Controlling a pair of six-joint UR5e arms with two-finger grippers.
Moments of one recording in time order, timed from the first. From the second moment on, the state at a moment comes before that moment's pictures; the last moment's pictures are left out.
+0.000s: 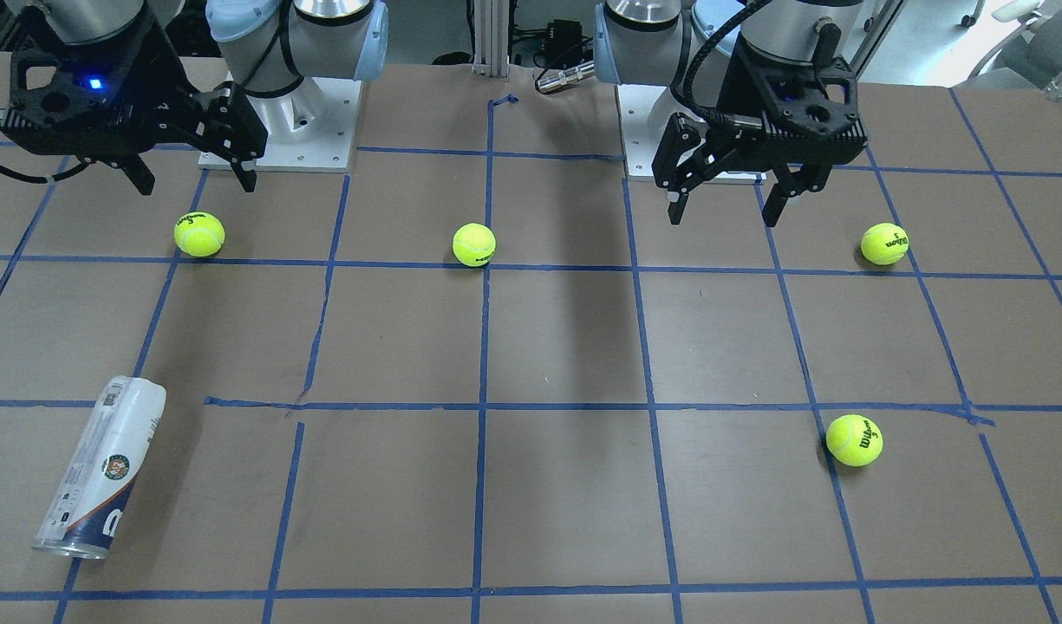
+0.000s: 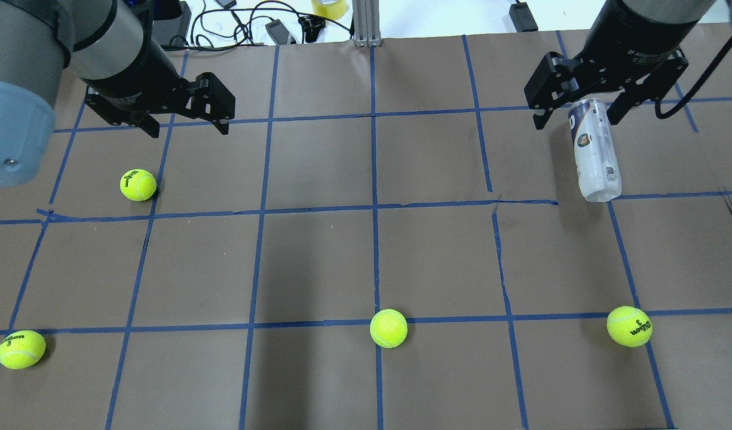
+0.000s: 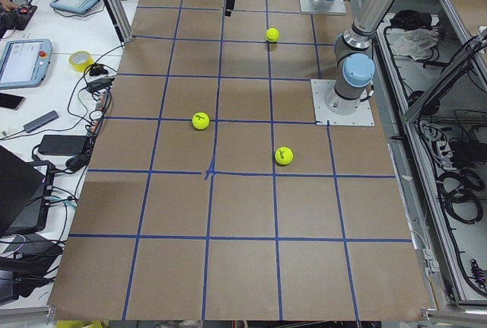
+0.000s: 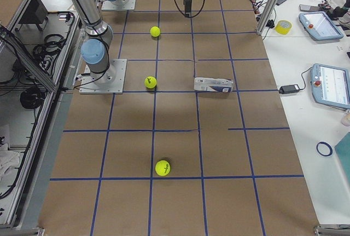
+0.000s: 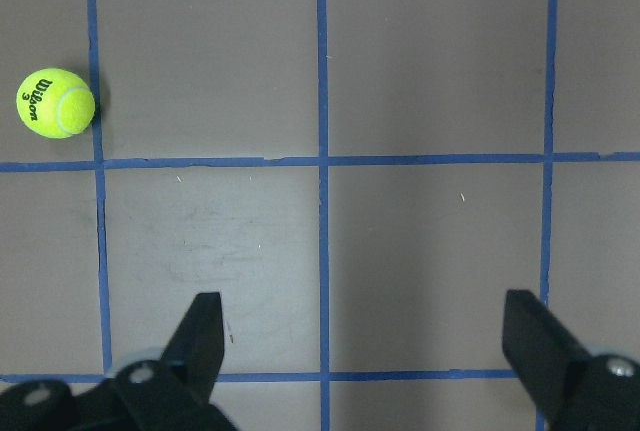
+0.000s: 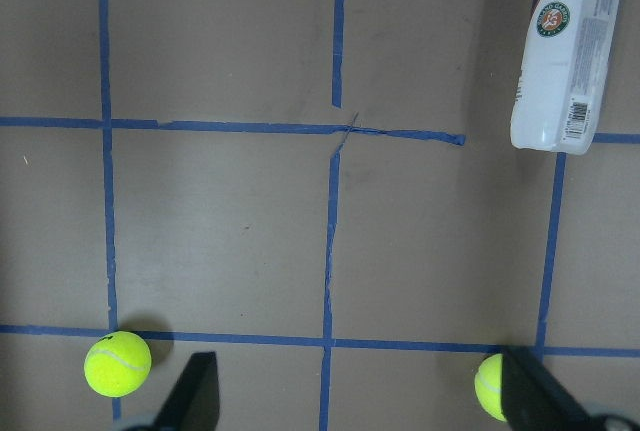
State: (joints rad) left arm -1.60 -1.50 -1.63 -1.41 1.58 -0.04; right arm 1.52 -1.61 1.51 -1.48 -1.54 -0.09
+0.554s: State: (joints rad) left arm -1.60 -1.50 -1.63 -1.41 1.58 -0.04; right arm 1.51 -1.60 1.51 -1.48 -1.54 -0.09
